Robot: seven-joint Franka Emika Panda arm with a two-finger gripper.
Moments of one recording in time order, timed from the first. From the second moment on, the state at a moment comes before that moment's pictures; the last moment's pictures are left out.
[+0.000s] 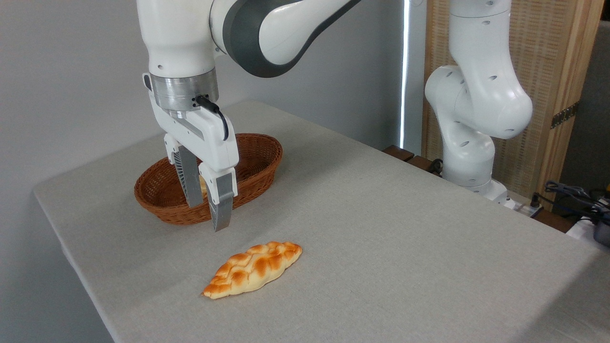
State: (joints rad) arm -0.22 0.07 0.07 -1.78 -0.05 1.96 0.65
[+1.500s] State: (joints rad) arm -0.18 0.15 0.10 -1.87 0.03 1.96 0.74
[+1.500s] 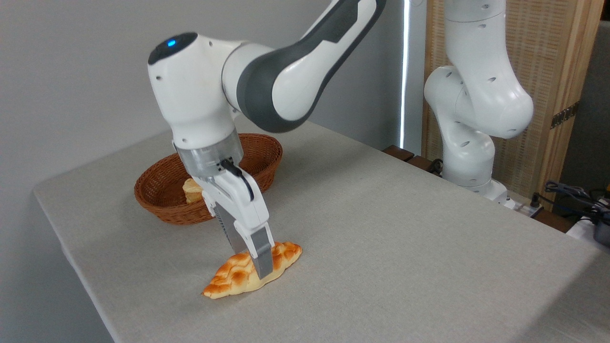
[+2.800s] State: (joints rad) arm -0.21 0.18 0.07 -1.87 0.03 1.96 0.78
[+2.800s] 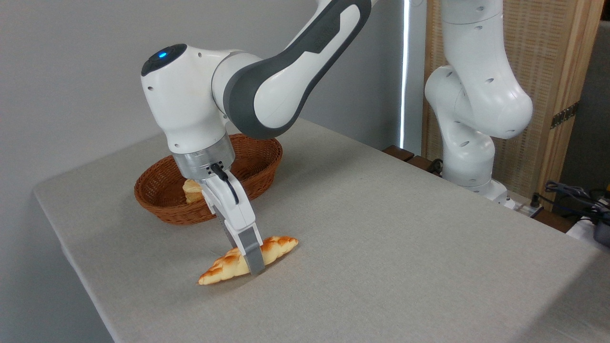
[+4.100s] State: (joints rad) arm -0.21 0.18 0.07 -1.86 0.03 1.96 0.78
